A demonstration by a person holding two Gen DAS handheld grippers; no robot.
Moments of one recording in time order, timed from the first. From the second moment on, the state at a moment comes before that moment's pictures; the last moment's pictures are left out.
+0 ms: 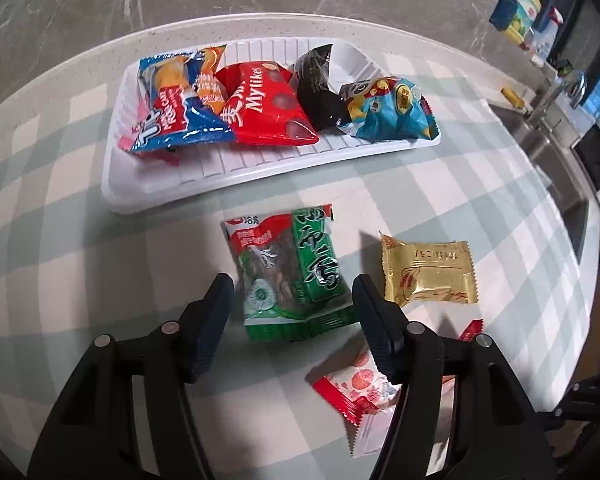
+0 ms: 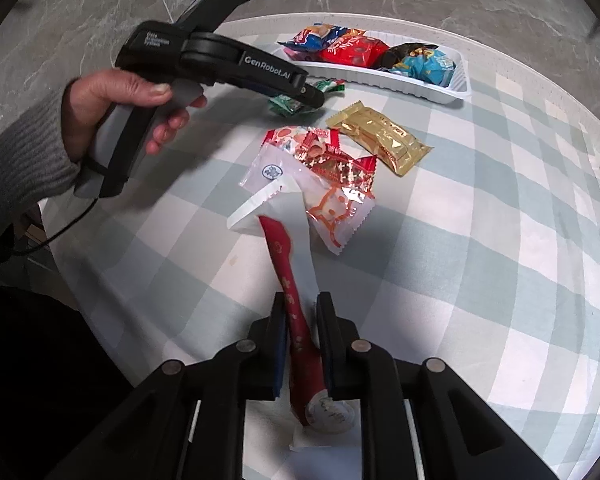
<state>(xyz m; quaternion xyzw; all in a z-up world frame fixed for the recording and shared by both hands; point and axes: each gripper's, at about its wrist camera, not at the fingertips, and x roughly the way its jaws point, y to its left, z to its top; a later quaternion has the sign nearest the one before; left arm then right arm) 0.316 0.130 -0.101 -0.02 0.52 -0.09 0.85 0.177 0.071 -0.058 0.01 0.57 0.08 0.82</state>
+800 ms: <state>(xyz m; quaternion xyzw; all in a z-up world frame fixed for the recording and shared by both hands) 0.344 0.111 -0.116 0.05 0.52 -0.07 0.85 0.184 0.081 -0.070 -0.03 0.57 0.07 0.82</state>
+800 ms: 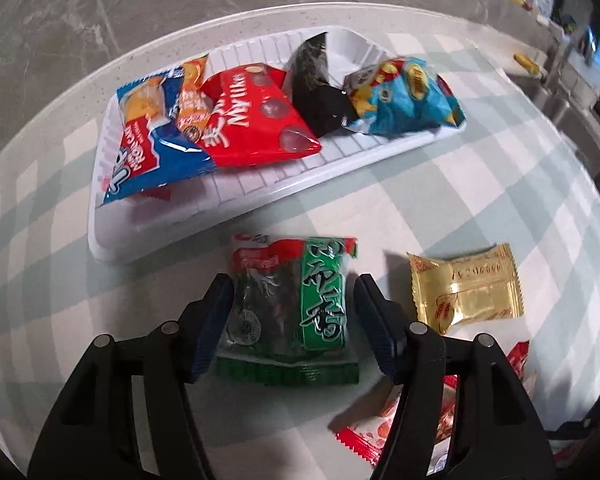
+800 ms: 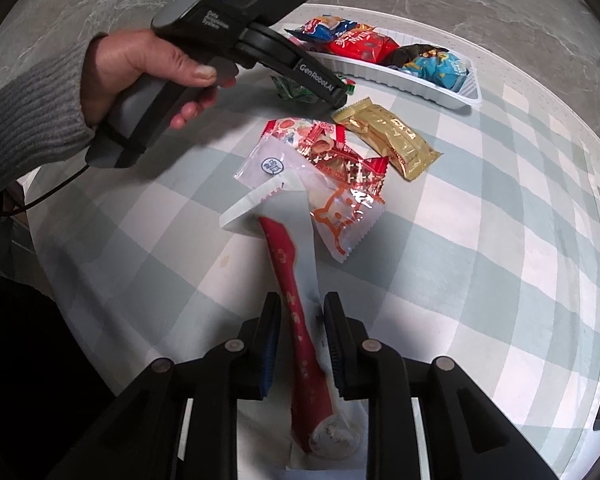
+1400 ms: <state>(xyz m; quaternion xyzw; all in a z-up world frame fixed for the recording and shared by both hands) 0.336 0.143 -0.102 -0.03 0.51 -0.11 0.86 0.184 0.056 -0.058 0.07 0.56 0.09 0.82</state>
